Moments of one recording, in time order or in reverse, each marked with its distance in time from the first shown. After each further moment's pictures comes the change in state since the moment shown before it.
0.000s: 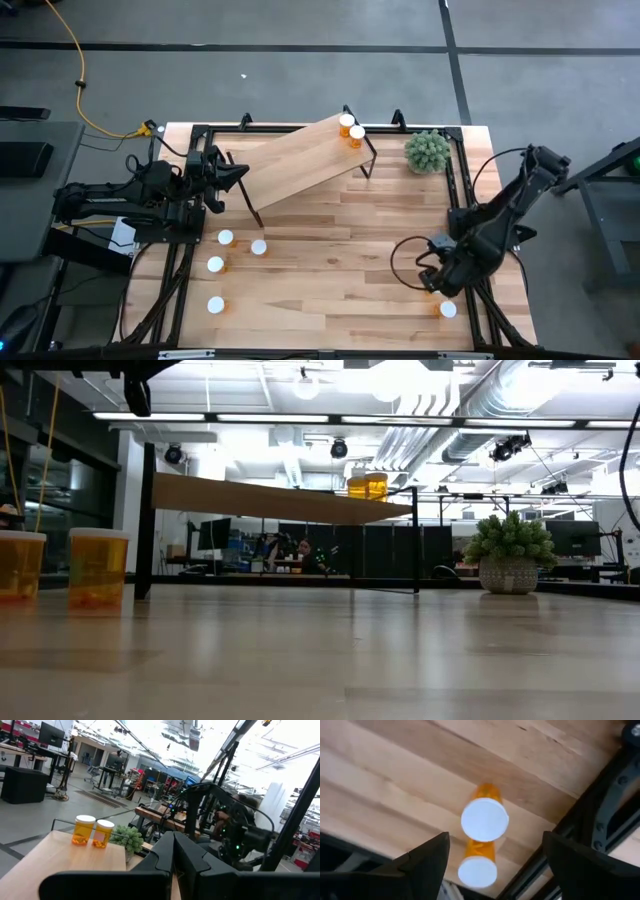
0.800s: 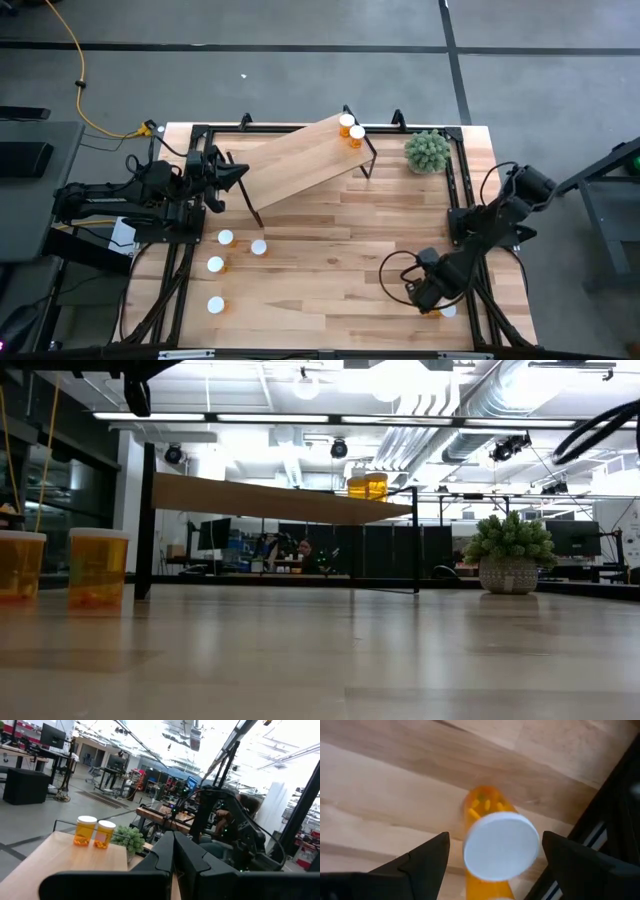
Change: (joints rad) left arm 0.001 0.000 0.000 0.000 -0.006 0.007; right arm -0.022 0.303 -0.001 0.118 -0.085 0.053
